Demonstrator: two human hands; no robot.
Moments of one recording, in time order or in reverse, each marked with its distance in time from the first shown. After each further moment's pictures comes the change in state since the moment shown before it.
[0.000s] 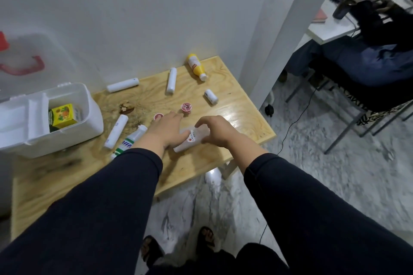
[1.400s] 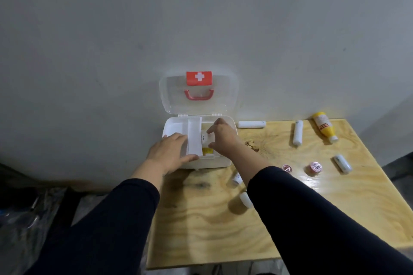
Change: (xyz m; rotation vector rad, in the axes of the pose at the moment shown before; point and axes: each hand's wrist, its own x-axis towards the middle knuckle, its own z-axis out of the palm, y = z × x) left_hand -0.126 -0.304 -0.054 -0.121 0.247 -0.319; right_hand 0.152 -0.309 0.094 -0.164 0.039 -0.277
